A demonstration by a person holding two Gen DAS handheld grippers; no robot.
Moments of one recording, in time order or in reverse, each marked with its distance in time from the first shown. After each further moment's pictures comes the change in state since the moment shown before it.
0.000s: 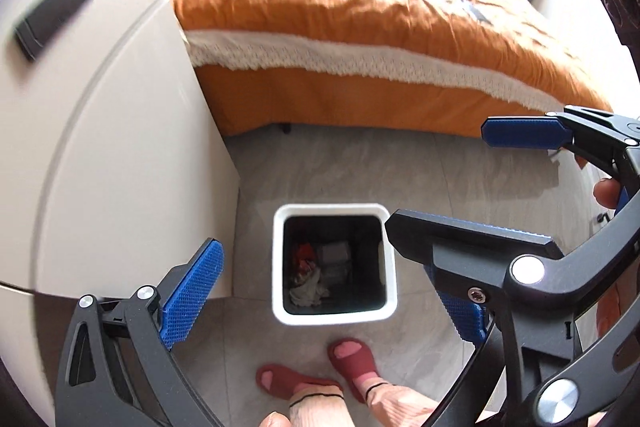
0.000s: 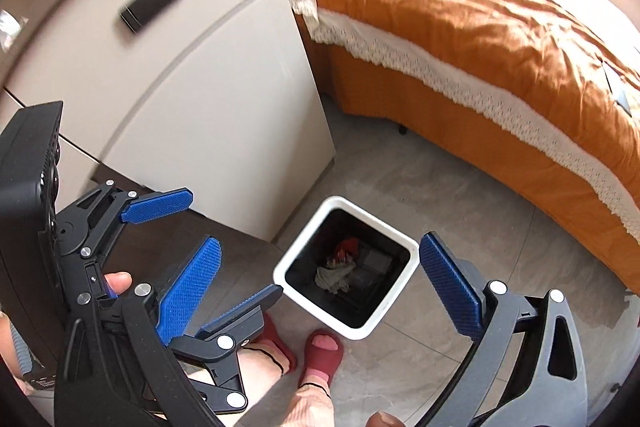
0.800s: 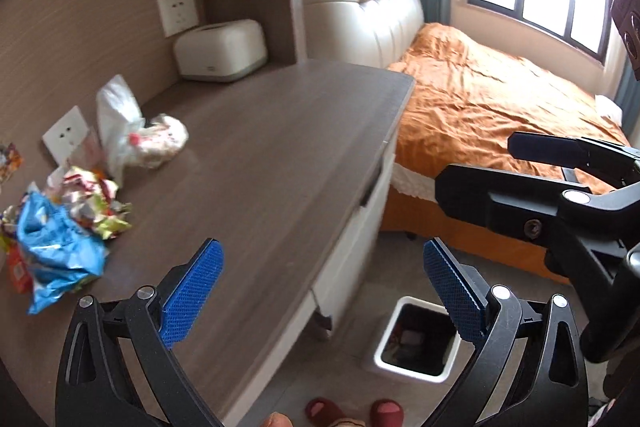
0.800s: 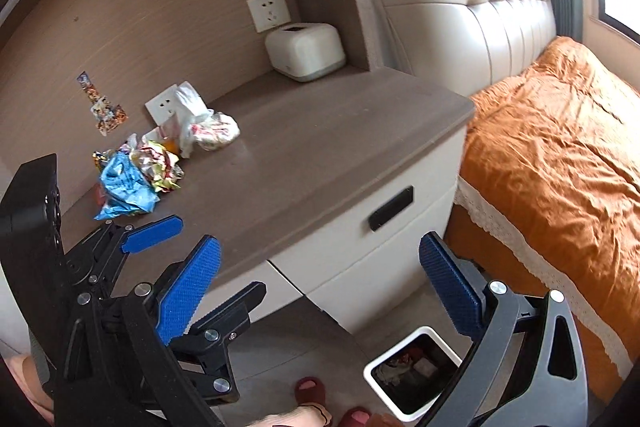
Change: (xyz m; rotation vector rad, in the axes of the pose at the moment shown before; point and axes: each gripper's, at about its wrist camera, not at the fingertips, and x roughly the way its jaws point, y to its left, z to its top) left arm -0.253 0.104 0.008 -0.348 -0.311 0.425; right arm -0.155 0.164 0.111 -0.320 -0.278 0.297
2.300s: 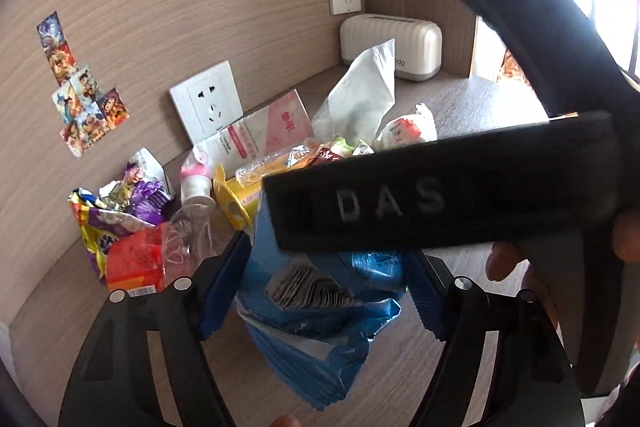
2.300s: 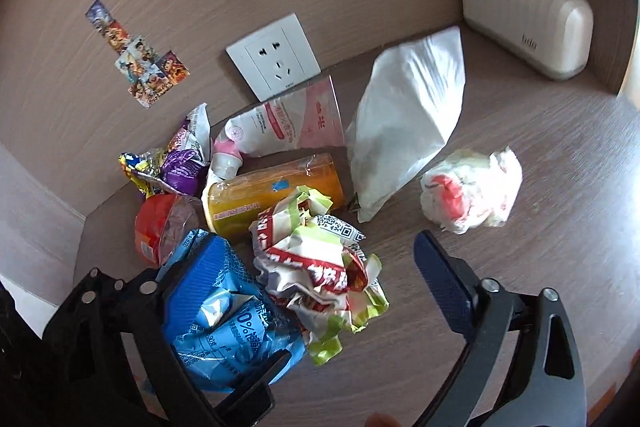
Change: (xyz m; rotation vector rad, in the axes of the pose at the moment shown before) left arm 0.003 0.203 -0.006 -0.123 -0.004 0.185; right arm 0.210 0.192 0.086 -0.085 0.290 0.222
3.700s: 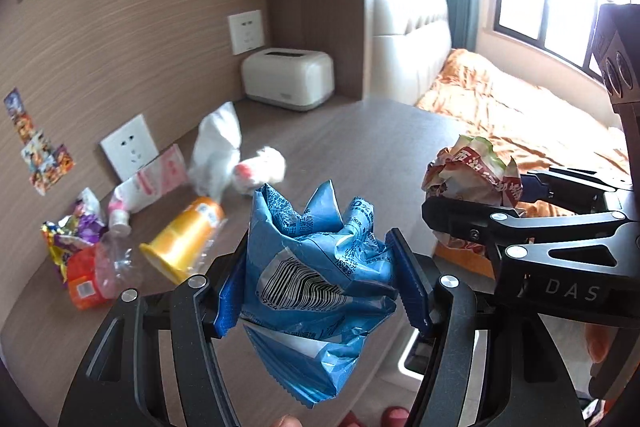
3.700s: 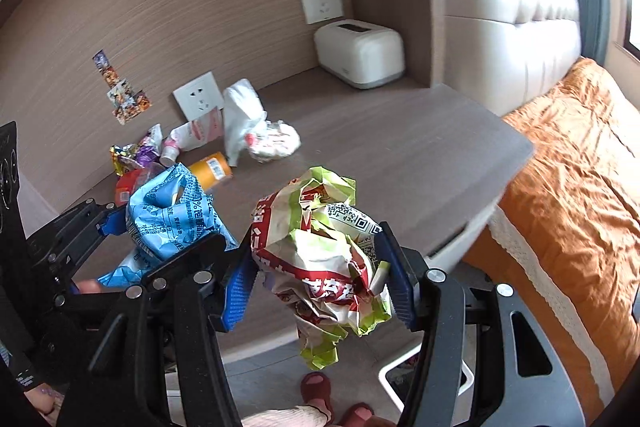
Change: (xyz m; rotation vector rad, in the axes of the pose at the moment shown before) left arm -0.077 -0.115 0.018 0.066 -0.042 -0.171; right arm -0.190 -0.071 -0.114 0.037 -0.213 -0.239
